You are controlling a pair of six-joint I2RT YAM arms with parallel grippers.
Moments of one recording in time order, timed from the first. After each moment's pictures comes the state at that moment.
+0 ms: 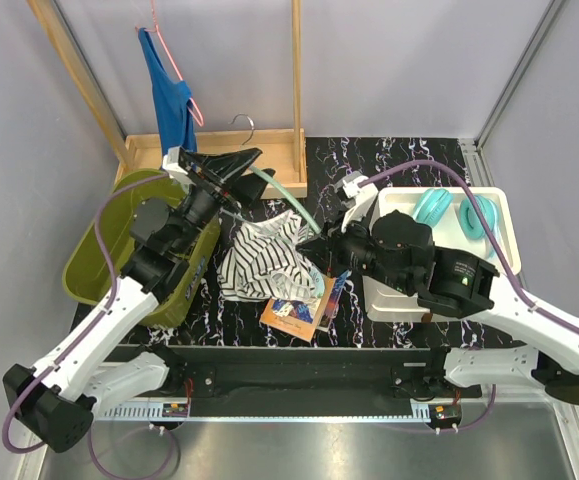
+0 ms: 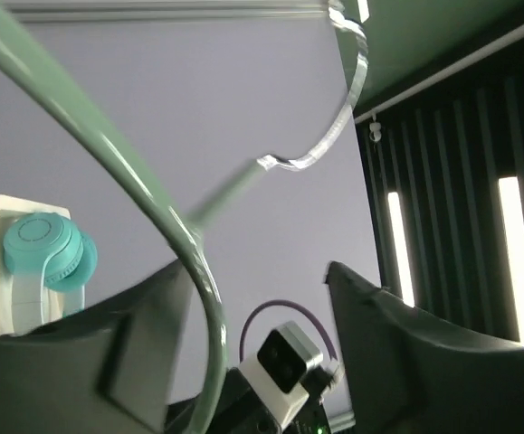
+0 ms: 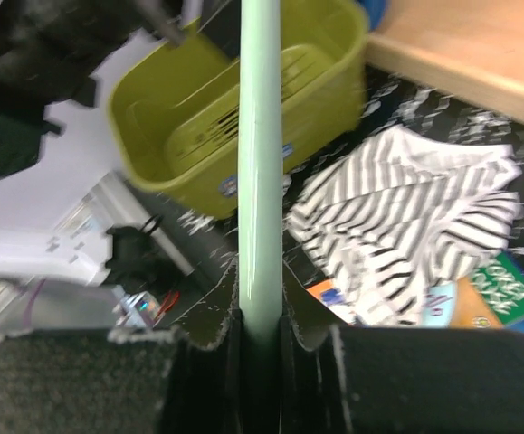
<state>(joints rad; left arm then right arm) -0.56 0.97 0.93 0.35 0.12 -1.72 1.17 1.08 1.37 -0.53 0.22 0.44</state>
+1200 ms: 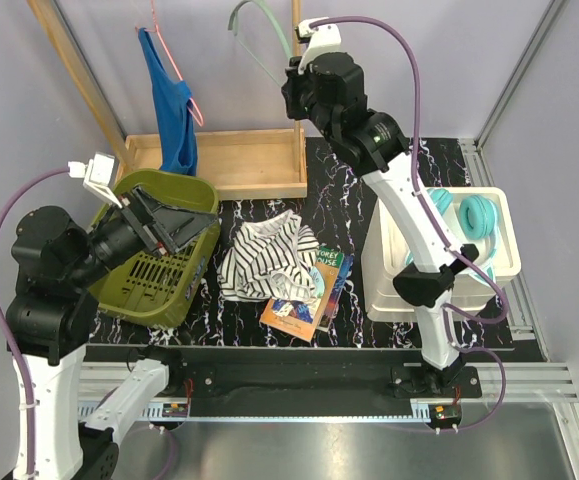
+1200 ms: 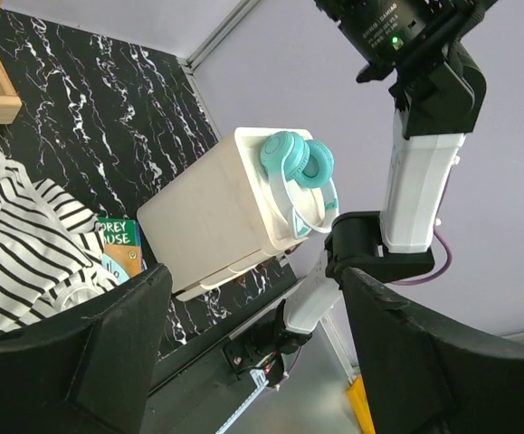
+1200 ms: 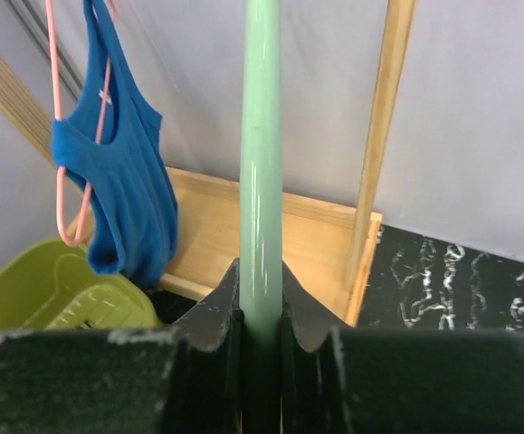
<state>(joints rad) -0.17 0.78 1.48 -0.78 0.61 -0.77 0.74 2.08 2.72 -0.73 0.33 0.14</state>
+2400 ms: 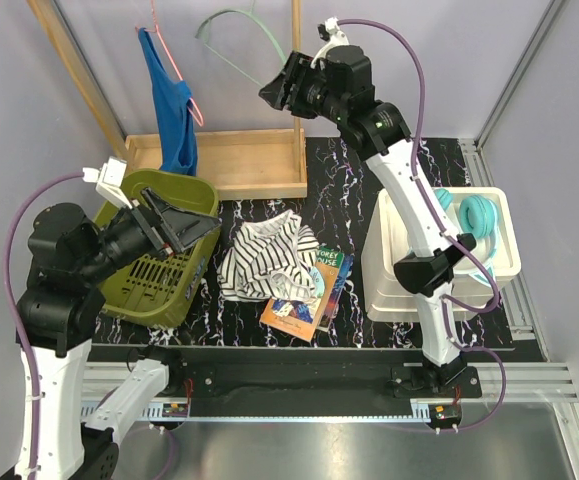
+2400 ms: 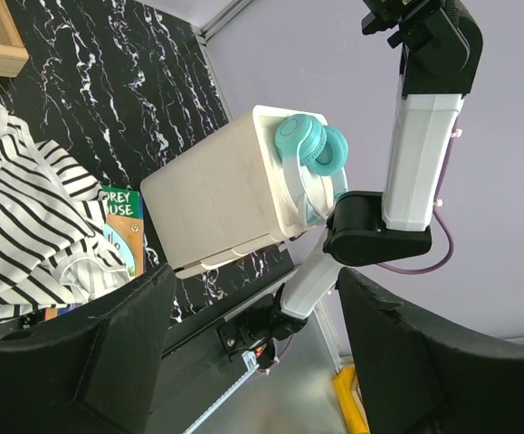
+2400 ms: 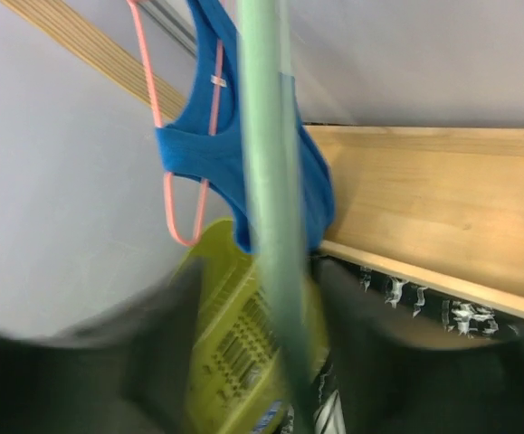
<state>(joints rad) -0.17 0.77 1.43 -0.82 0.61 -0.80 0.61 2.14 2.71 -0.69 -0.09 0.64</state>
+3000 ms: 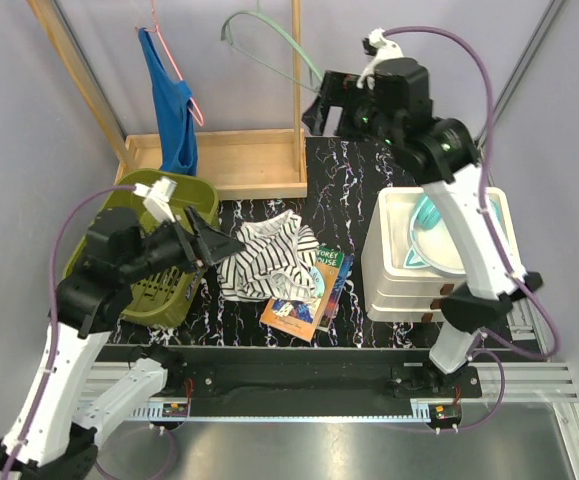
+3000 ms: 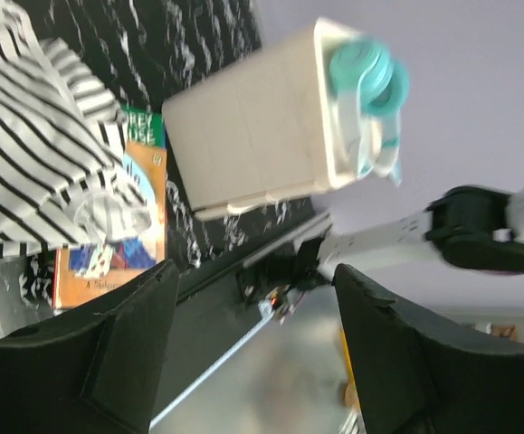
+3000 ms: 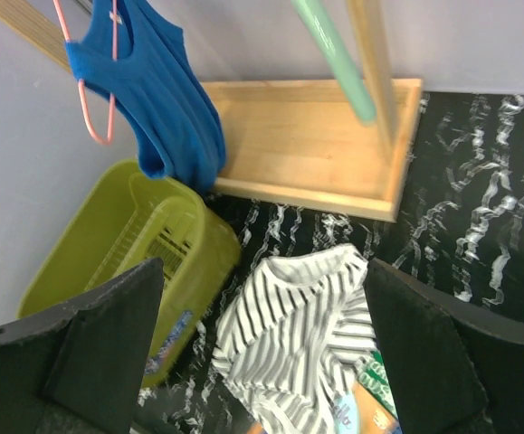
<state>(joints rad) -0.32 0.75 1.20 -0.78 0.53 -0.80 0.61 1.80 2.43 -0.92 0.08 0.48</state>
